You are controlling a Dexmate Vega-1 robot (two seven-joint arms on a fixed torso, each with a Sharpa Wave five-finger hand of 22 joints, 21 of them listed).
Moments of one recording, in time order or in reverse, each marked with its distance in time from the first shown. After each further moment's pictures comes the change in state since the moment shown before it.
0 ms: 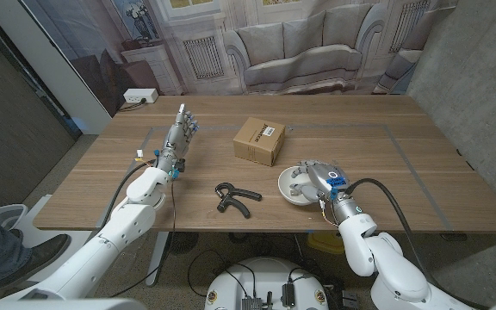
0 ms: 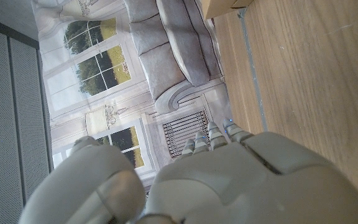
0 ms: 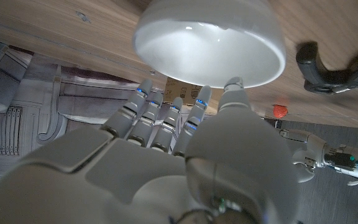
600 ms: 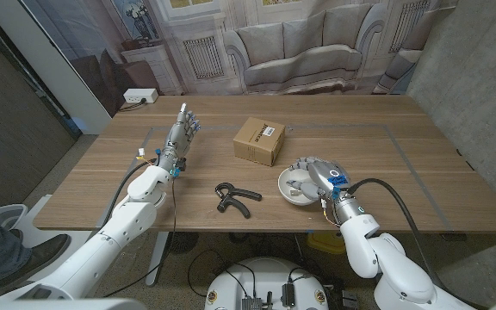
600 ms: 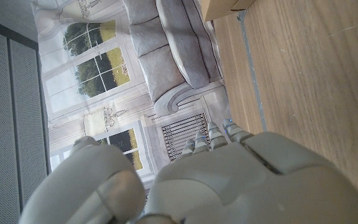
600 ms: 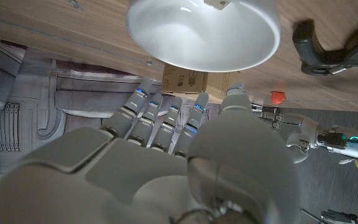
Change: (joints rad) left arm -0.018 -0.006 0.008 0.020 -0.003 0.004 -0.017; left_hand 0.000 0.000 -0.004 -0.004 0.000 0.000 0.000 0.000 0.000 0.000 0.000 0.000 0.000 0.000 0.000 0.000 0.000 0.000 0.000 0.000 0.000; right arm -0.027 -0.009 0.027 -0.024 0.038 0.038 -0.057; right_hand -0.054 -0.003 -0.016 0.017 -0.006 -0.080 -0.009 -0.059 -0.028 -0.005 0.006 0.008 0.000 -0.011 0.000 0.000 0.000 0.000 0.000 -0.006 0.001
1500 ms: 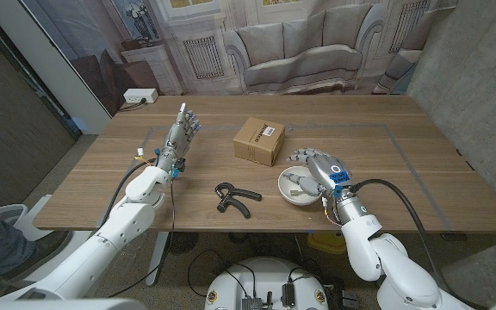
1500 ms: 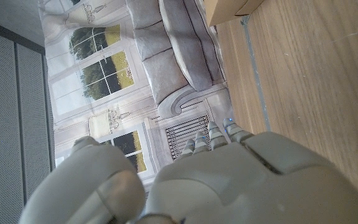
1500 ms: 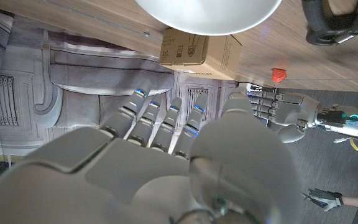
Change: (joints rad) left arm 0.026 0.023 -0.008 -0.047 -0.005 0.005 0.000; left_hand 0.000 0.000 -0.003 0.003 0.000 0.000 0.000 0.000 0.000 0.000 0.000 0.000 0.000 0.005 0.005 0.000 0.000 0.009 0.002 0.000 0.000; right arm -0.031 -0.002 0.022 -0.027 -0.044 0.038 -0.074; right_hand -0.040 0.002 -0.010 0.020 -0.006 -0.012 -0.002 -0.014 -0.014 -0.005 0.005 0.000 0.000 -0.005 -0.005 0.000 0.000 -0.007 0.007 -0.010 0.000
